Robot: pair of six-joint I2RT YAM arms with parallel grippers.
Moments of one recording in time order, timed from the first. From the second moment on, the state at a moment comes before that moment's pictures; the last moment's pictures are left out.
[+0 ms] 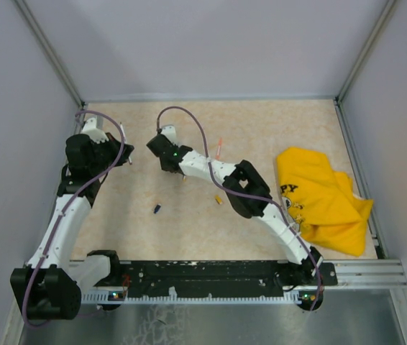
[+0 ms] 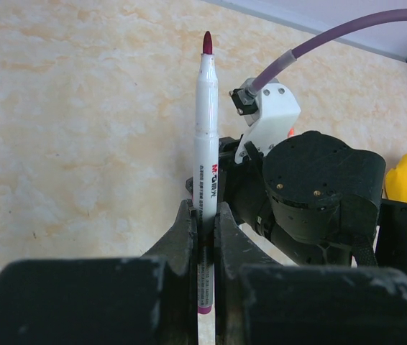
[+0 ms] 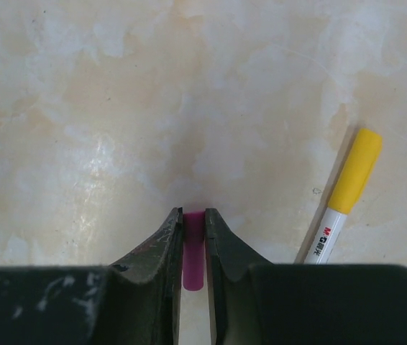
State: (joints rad) left arm -0.01 1.02 0.81 -0.10 0.28 -0.36; right arm 0.93 2.50 2.13 -0.47 0.43 0.54
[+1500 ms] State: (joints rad) left arm -0.01 1.02 0.81 -0.10 0.29 -0.36; right arm 0.93 2.14 1.71 -0.37 0.15 0.33
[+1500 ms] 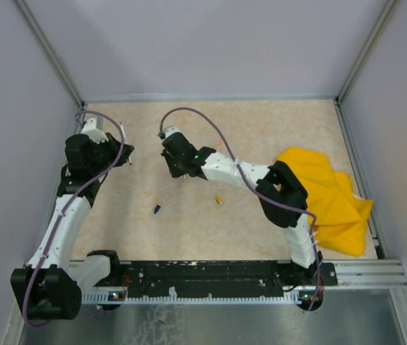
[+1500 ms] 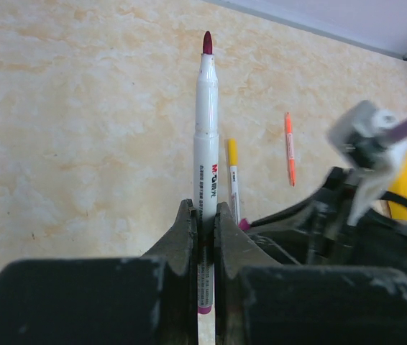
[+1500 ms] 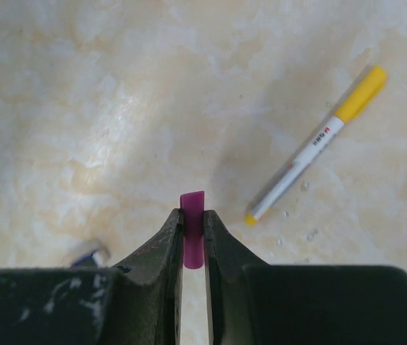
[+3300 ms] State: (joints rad) left arm -0.59 1.08 0.84 -0.08 0.14 -0.17; right arm 0.67 1.49 0.78 -0.45 0.15 0.49
